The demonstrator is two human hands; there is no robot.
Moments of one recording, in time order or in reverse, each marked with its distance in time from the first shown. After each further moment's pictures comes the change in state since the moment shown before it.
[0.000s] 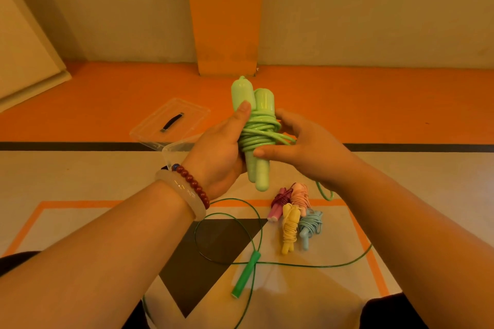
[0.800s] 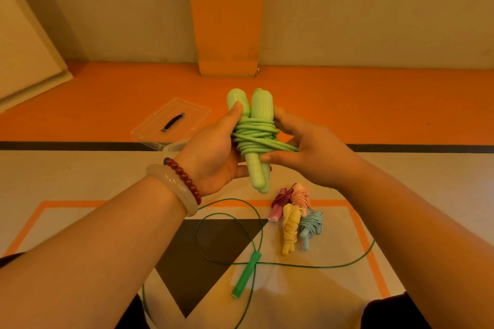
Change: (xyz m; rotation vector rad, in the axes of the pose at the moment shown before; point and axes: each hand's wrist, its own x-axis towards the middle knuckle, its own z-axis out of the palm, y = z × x) left_hand 0.002 0.006 -0.010 0.032 -0.034 -0.147; right_hand -0.002 0.003 -0.006 -0.176 -0.088 -0.165
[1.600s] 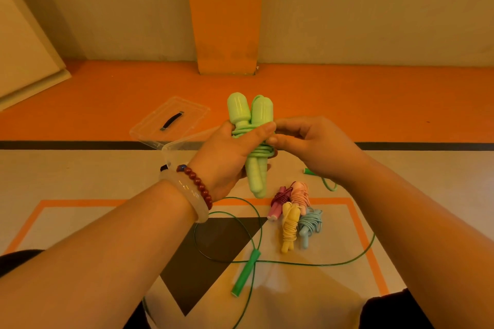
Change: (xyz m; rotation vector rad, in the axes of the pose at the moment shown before) left_hand 0.003 -0.016 0.013 0.055 0.071 0.136; right_hand -0.001 -0.001 -0.007 0.117 0.035 0.095
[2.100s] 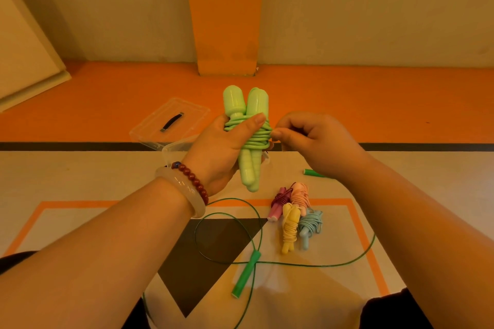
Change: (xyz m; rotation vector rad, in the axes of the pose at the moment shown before) left_hand 0.000 0.010 -0.003 -0.078 0.030 0.098; right_hand 0.004 0.008 -0.002 -0.194 0.126 -0.080
